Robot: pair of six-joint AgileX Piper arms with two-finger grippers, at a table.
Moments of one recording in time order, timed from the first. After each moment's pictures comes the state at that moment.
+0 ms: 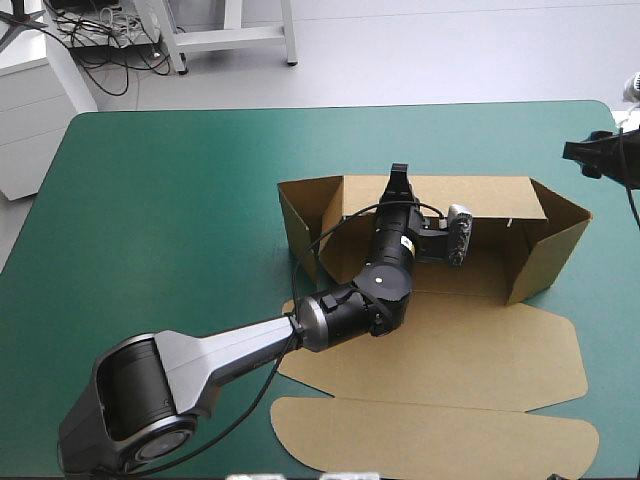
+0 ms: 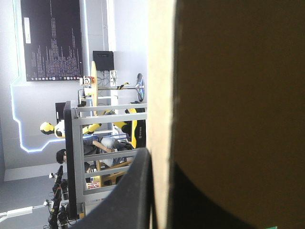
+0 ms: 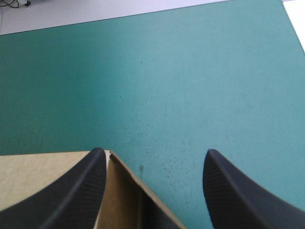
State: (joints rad) left arm -1.13 1.96 -1.63 1.35 0.77 -0.20; right arm -0.32 1.38 -1.52 0.41 0.96 -0.31
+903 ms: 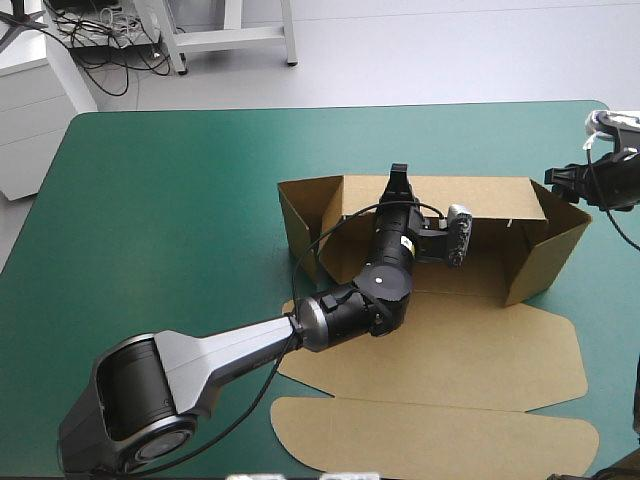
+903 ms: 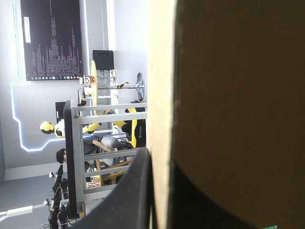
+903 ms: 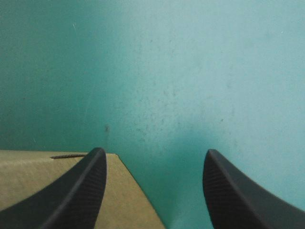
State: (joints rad) left arm -1.13 1.96 -1.63 1.35 0.77 -0.20; right arm -0.32 1.65 -1.51 0.35 1.00 -0.34
